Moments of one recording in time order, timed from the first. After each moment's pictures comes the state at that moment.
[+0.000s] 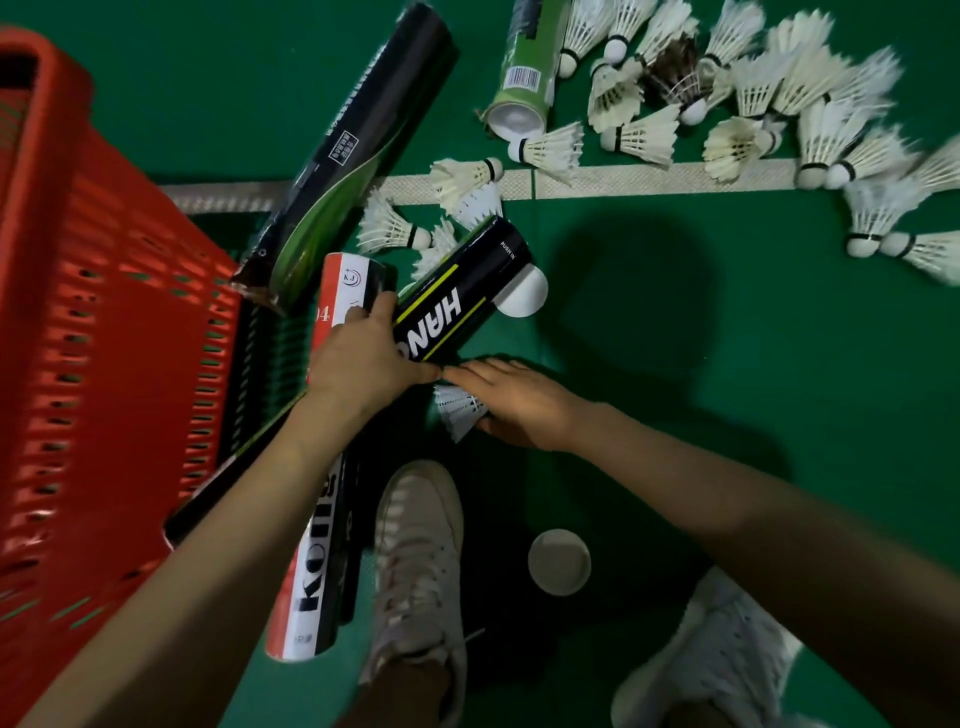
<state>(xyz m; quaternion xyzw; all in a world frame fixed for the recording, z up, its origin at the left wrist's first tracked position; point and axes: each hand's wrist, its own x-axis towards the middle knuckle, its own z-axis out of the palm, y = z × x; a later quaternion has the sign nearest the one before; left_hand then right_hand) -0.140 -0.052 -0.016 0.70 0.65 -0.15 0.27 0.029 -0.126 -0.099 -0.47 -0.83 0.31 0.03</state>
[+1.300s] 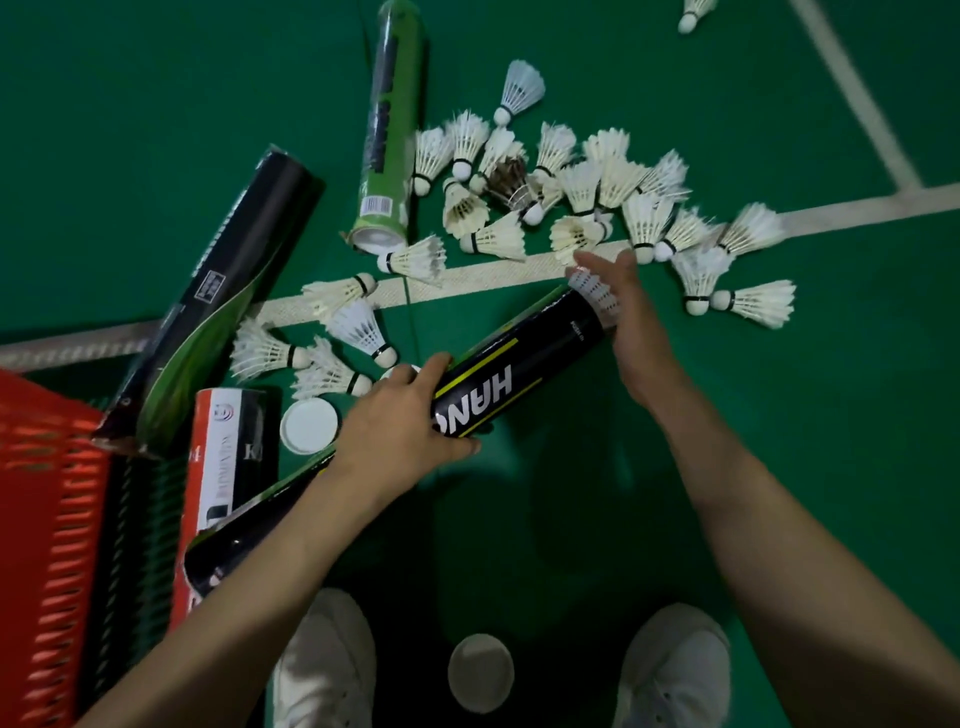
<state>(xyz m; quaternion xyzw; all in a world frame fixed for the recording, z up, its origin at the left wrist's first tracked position) -0.012 -0.060 0.004 0.83 0.48 -0.09 0.28 0.219 -0.098 -0.017 -0.70 -0.27 0.43 0.50</state>
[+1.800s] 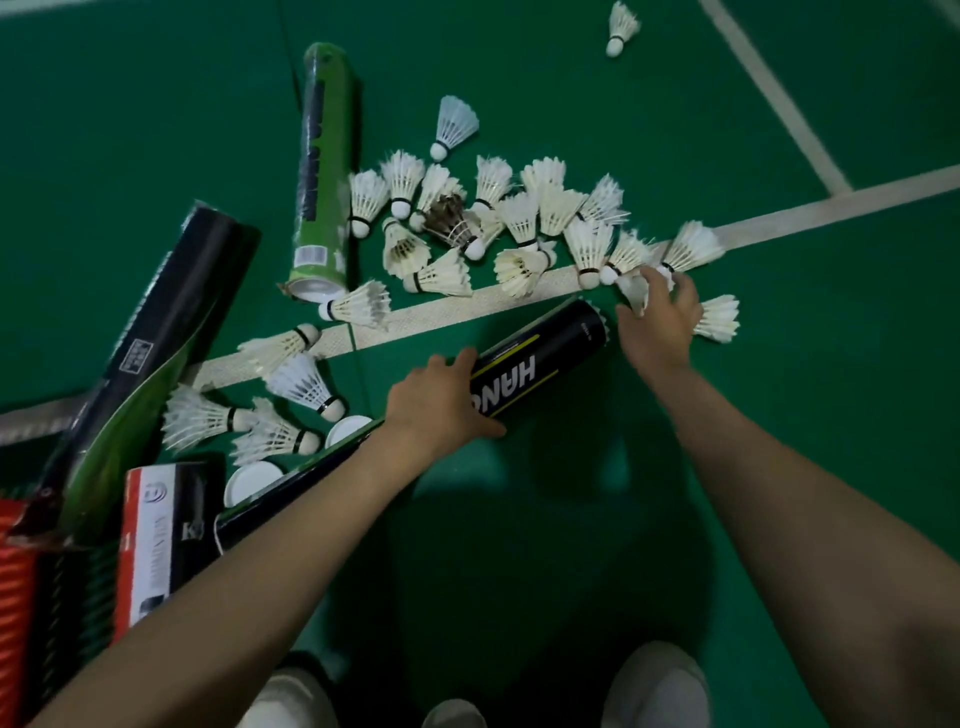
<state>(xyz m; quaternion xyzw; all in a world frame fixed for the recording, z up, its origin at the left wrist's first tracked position) 0.097 -0.029 -0.022 0.85 0.43 -0.17 0.25 0.326 -0.103 -0.063 -0.91 -0.26 0.15 0.27</state>
